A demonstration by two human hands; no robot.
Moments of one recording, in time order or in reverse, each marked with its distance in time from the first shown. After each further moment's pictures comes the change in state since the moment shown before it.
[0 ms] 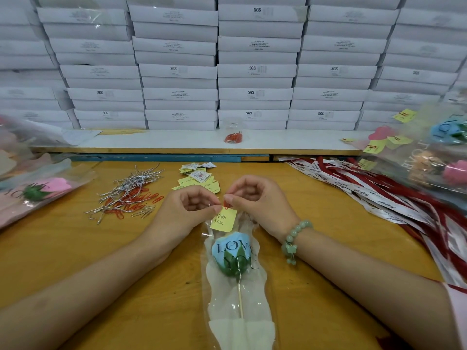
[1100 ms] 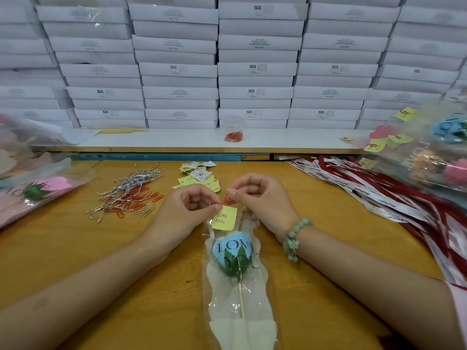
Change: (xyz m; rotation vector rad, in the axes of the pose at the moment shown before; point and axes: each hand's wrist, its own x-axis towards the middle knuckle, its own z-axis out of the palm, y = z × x) left_hand -0.001 0.002 0.002 0.055 0.012 0.029; right_hand -0.002 -0.007 0.003 0.158 0.059 0.094
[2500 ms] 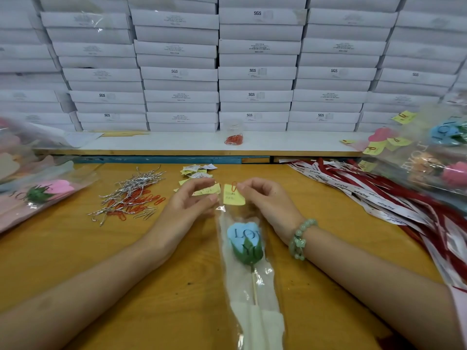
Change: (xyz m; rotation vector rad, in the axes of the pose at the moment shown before) left_hand -0.002 0.003 0.001 -0.165 -0.010 -0.122; right_hand 0.006 0.007 -0.010 -0.075 -0.005 0.088
